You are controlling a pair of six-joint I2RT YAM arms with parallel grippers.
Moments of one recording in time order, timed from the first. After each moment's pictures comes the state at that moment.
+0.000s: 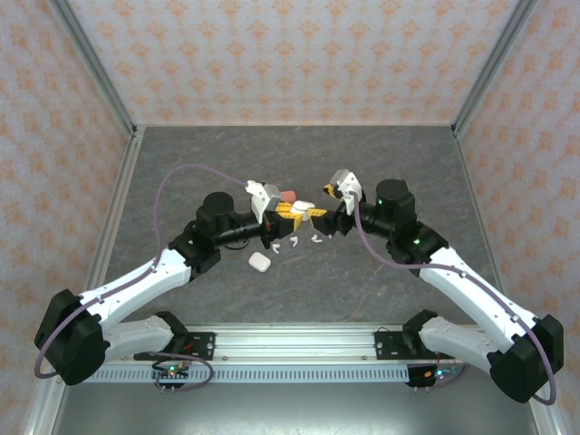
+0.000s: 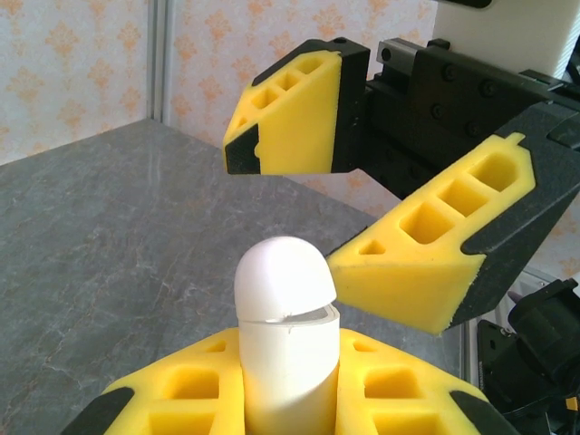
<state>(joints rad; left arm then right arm) -0.63 1.13 0.72 0.26 0.49 -0.16 0.57 1.01 0.84 -0.10 -0.40 -0.13</state>
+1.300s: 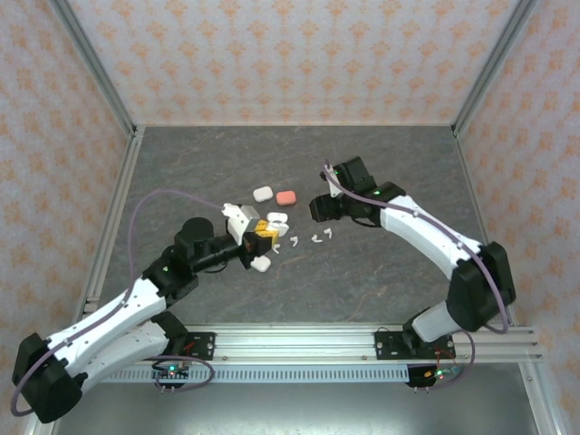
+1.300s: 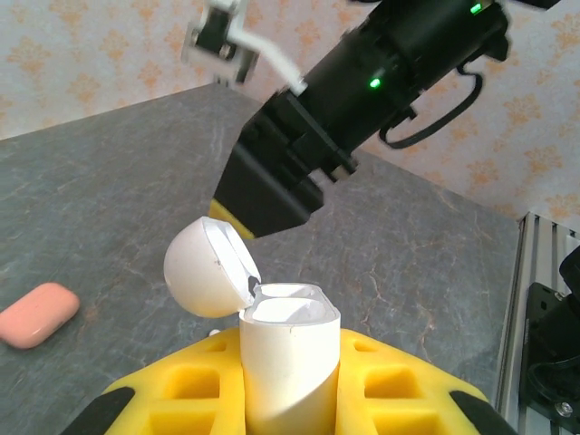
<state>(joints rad) -0.64 0.80 0.54 0.04 0.31 -0.12 0.56 1.51 1.17 -0.61 -0.12 0.20</state>
